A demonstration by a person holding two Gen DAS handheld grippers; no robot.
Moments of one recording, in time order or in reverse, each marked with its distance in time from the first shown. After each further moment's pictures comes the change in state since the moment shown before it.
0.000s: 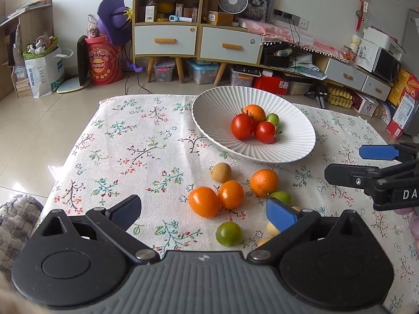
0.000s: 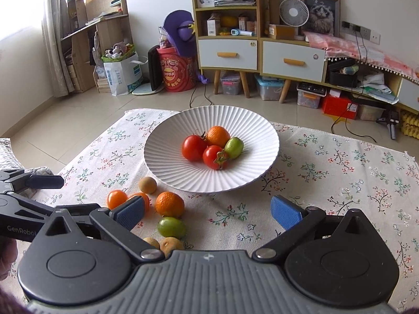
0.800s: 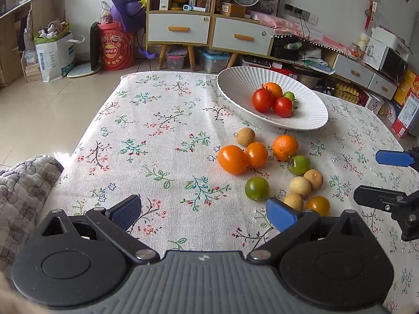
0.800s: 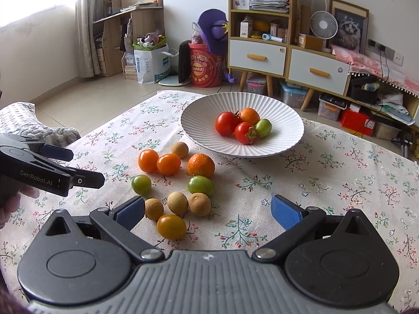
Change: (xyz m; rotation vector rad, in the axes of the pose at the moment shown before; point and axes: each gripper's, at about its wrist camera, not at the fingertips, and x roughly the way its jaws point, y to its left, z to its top) left arm -0.020 0.028 -0.034 -0.035 0.034 0.012; right arm -0.022 0.017 -0.042 -0.118 -0.010 0.066
